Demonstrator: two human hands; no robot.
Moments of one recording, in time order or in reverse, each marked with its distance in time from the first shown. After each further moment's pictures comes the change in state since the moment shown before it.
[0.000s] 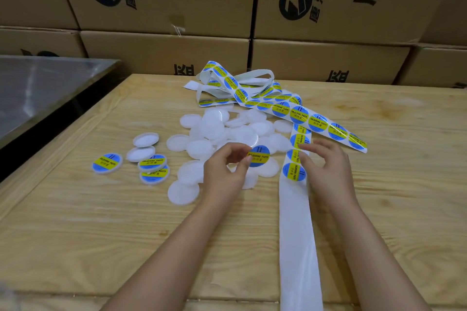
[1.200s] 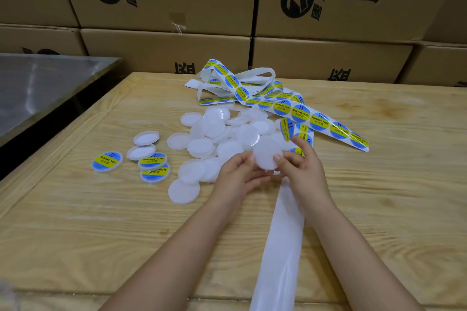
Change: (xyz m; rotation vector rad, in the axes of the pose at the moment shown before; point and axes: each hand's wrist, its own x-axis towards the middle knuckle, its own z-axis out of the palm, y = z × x) left_hand -0.008 0.007 0.012 -0.638 -0.218 -0.484; right_hand -0.016 -0.021 0.034 0.684 -0.188 0.176
